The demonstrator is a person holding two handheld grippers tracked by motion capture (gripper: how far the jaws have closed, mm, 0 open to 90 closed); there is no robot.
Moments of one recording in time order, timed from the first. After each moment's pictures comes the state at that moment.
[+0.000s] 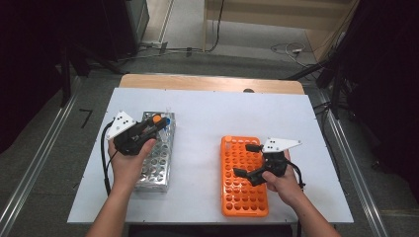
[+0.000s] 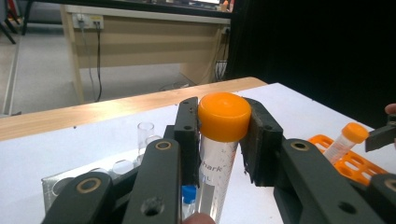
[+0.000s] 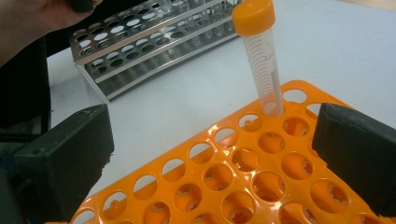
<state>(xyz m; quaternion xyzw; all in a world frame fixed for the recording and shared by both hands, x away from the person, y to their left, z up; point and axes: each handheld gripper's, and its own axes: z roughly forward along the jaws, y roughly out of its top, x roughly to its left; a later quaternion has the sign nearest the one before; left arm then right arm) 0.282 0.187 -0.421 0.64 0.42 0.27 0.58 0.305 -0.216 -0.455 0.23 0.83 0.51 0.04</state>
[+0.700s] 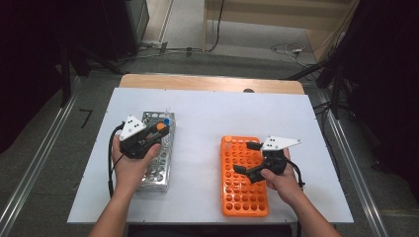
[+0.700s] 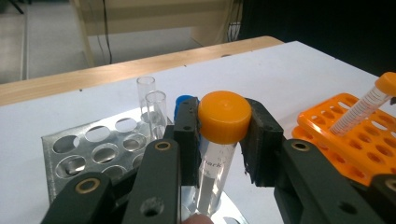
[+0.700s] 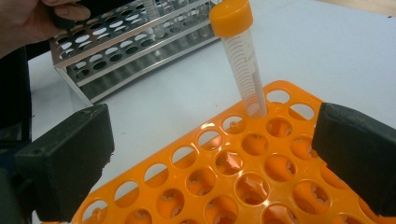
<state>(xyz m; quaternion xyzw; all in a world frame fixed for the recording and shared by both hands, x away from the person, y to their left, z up) 0.283 0.176 -0.432 0.69 0.44 0.26 0.51 0.310 -0.215 -0.457 0.25 0.83 0.50 0.06</state>
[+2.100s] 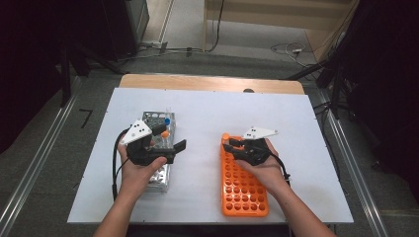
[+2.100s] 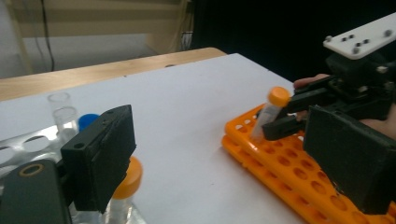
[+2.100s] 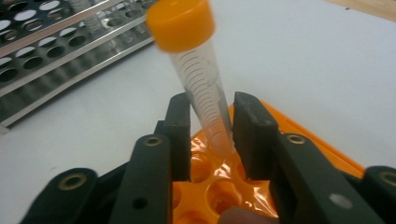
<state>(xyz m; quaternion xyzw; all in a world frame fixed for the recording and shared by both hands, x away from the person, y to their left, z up) 0.264 0.152 -0.418 0.69 0.39 0.18 0.58 0.334 -0.170 -0.460 0.30 0.83 0.44 0.13</state>
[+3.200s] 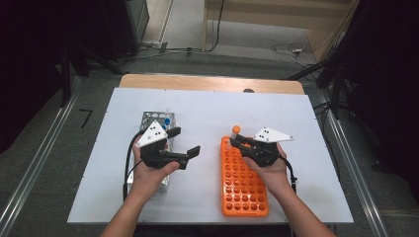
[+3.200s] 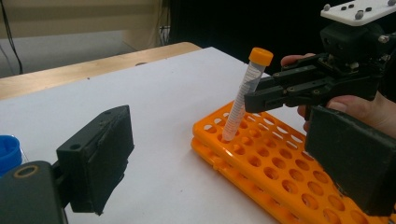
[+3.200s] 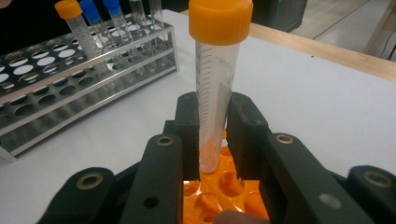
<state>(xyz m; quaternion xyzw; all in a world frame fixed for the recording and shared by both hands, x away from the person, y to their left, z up) 0.264 0.124 -0.418 0.72 0.36 0.17 0.58 0.322 -0.189 -0.447 0.29 0.79 0.51 0.17</state>
